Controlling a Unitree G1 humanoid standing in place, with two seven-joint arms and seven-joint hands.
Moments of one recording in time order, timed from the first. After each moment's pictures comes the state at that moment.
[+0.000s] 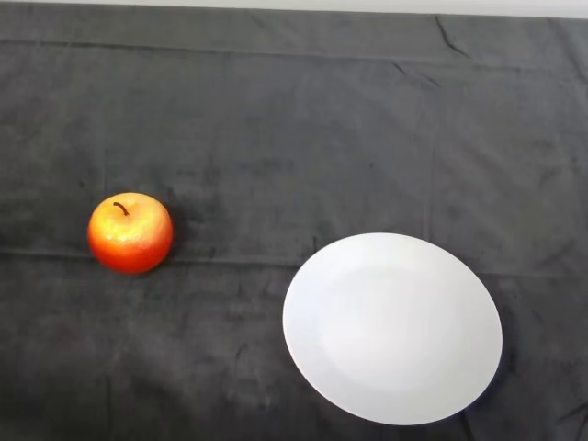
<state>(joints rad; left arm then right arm) -0.61 0.58 0.33 1.17 -0.21 -0.63 -0.20 -0.75 -0.60 0.16 1.15 -0.37 0.05 -0.10</state>
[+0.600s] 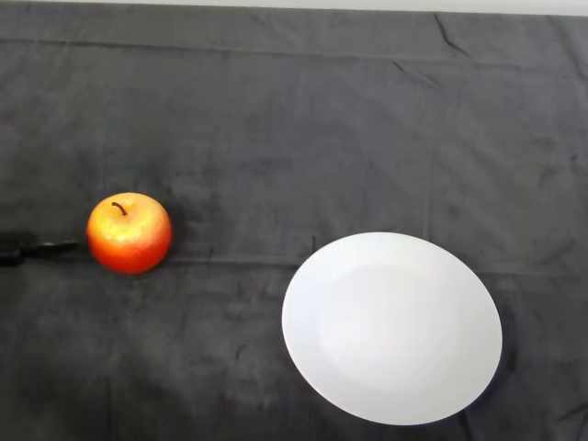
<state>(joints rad) -0.61 0.48 0.19 1.16 -0.09 -0.65 -0.27 -0.75 -0.60 0.16 1.15 -0.37 0.05 -0.10</state>
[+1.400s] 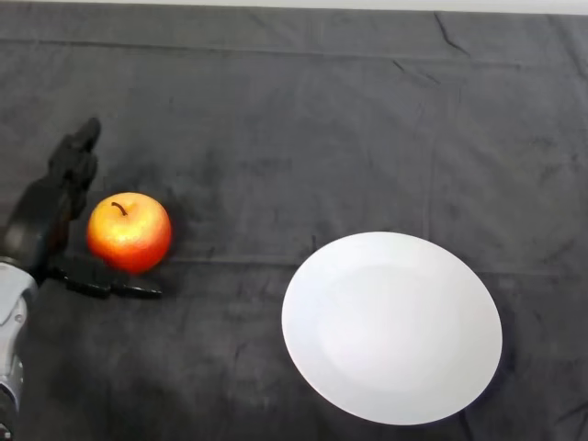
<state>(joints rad) -0.61 0.42 0.05 1.14 0.02 -0.63 -0.34 -0.75 -0.60 0.16 1.15 -0.37 0.05 -0.10</state>
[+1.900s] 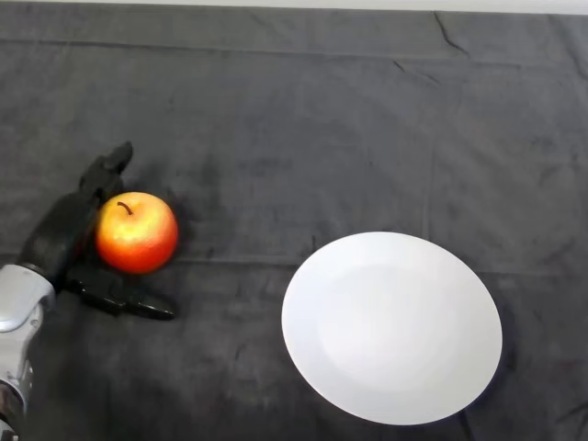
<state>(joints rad) -0.64 0.42 0.01 1.15 0.08 -0.53 -0.34 -0.75 -0.60 0.16 1.15 -0.37 0.05 -0.10</state>
